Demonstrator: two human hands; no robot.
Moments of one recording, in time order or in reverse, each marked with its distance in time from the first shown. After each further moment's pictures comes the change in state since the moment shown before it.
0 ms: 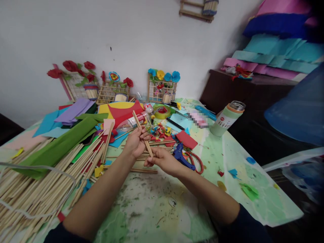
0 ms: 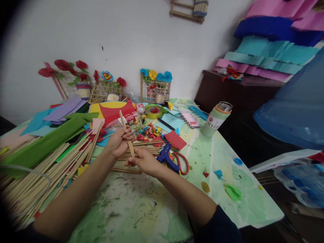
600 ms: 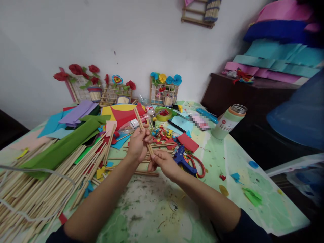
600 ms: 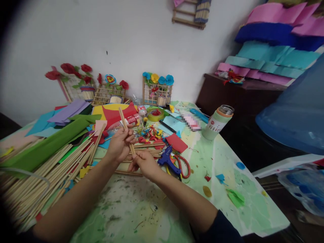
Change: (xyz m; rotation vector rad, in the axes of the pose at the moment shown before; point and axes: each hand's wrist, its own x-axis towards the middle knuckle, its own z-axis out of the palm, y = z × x) left_hand -0.015 -0.005 0.013 0.153 -0.070 0.183; right_hand 0.002 0.014 0.005 0.098 0.158 0.029
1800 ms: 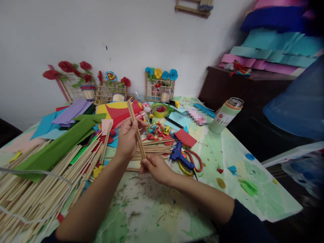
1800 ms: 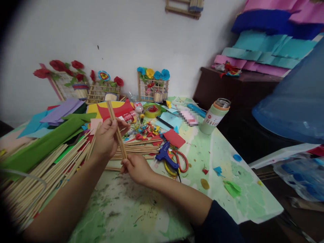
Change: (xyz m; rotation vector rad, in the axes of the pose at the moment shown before) left_hand -0.009 0.021 0.012 0.211 0.056 0.168; right_hand -0.007 0.017 0.014 -0.510 0.010 -0.142
